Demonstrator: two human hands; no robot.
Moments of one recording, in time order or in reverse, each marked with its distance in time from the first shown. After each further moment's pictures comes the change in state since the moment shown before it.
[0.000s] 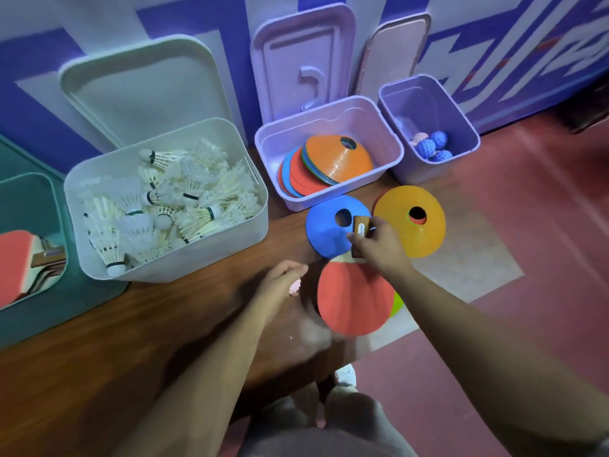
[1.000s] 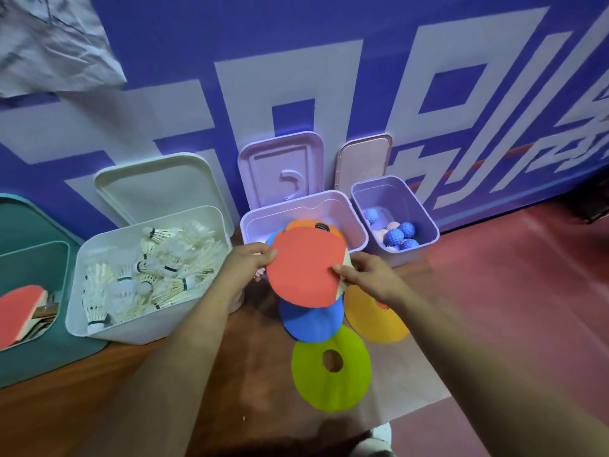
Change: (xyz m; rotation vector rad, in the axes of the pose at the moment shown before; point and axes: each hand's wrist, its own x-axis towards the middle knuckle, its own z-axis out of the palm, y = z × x) left_hand 0.001 0.183 0.032 -0.042 0.222 0.345; right_hand 0.064 -0.035 -0.127 0.121 -0.378 -0.231
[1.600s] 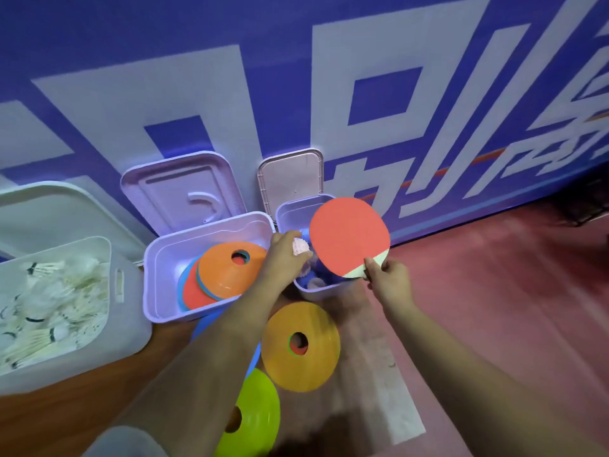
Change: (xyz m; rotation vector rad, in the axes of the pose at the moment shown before) left_hand 0.131 0.021 0.280 0.573 0.036 0.177; right_hand 0.070 0.097 -0.205 0.185 0.529 0.178
